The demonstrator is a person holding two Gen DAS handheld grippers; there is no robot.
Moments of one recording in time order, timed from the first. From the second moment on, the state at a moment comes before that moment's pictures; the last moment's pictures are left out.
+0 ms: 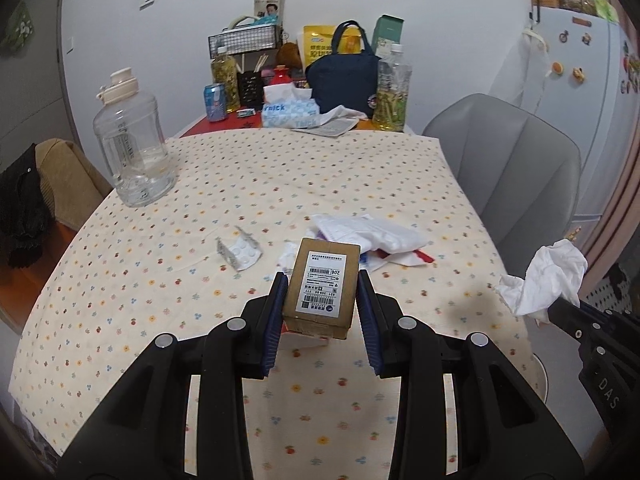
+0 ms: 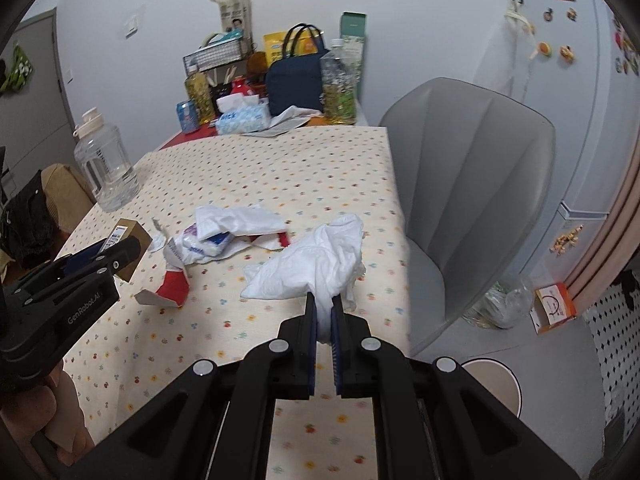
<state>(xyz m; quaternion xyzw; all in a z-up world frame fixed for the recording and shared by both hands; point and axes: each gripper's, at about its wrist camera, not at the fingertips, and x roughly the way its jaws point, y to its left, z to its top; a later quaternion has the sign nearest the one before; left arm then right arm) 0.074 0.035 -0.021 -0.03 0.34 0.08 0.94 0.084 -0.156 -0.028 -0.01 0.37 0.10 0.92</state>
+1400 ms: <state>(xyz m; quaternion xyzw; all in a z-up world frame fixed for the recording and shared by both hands) 0.117 -0.190 -0.045 0.09 0.38 -0.09 0.92 0.057 -0.374 -0.078 0.12 0.39 -0.09 0.91</state>
